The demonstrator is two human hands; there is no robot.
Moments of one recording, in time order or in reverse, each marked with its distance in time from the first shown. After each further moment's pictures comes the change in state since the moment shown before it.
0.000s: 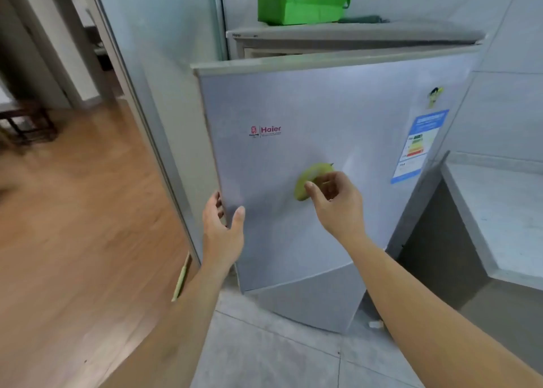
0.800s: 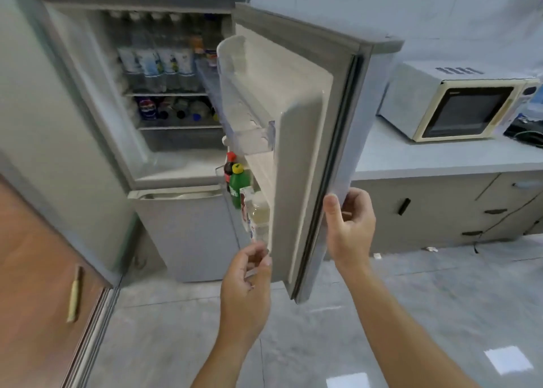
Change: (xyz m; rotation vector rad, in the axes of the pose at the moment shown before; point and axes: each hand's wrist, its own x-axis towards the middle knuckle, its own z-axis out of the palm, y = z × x) left_hand -0.365 0.081 0.054 -0.293 -0.608 -0.060; right_hand -0.246 0.015 -0.269 0.137 0.547 0.067
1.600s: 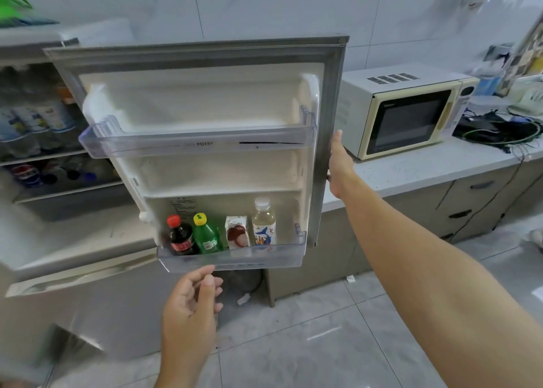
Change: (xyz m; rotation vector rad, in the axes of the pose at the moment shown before) left_hand 0.145 0.003 0.196 0.034 0.052 -0.050; right_hand 0.398 0.129 -0.112 0.078 -0.079 0.631
